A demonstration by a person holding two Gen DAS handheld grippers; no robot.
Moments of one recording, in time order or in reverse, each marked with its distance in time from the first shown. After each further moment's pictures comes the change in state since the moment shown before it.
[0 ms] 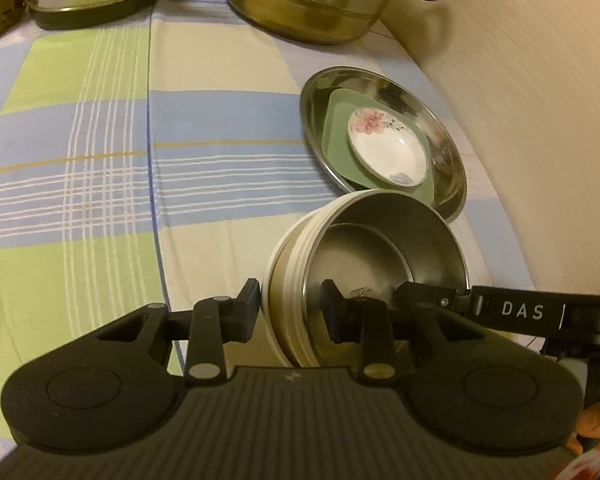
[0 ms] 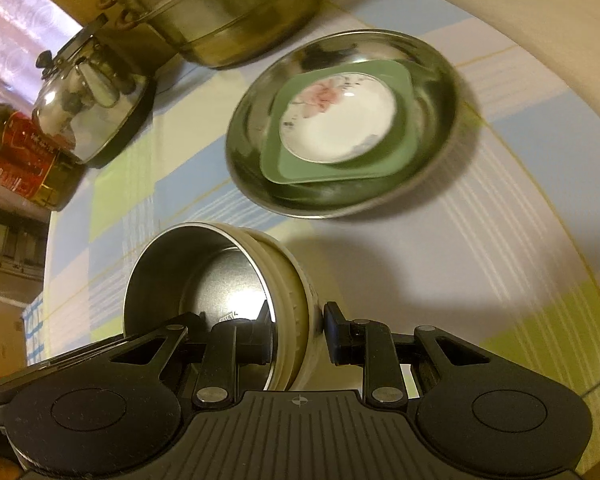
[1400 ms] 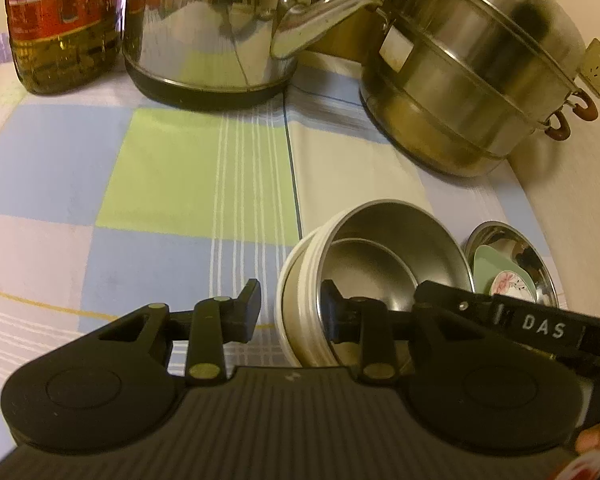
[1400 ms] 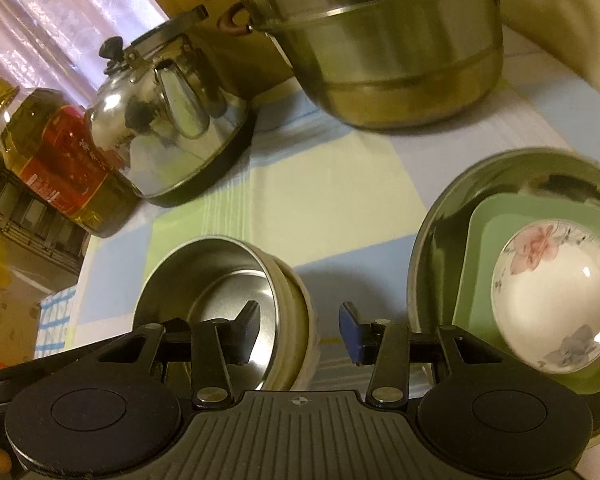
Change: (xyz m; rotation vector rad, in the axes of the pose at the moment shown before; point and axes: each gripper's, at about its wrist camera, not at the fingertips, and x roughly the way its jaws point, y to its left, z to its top) left arm 0.004 0.122 0.104 -0.163 -0.151 0.139; right arm 0.105 0.109 0.089 -0.199 -0.086 0.131
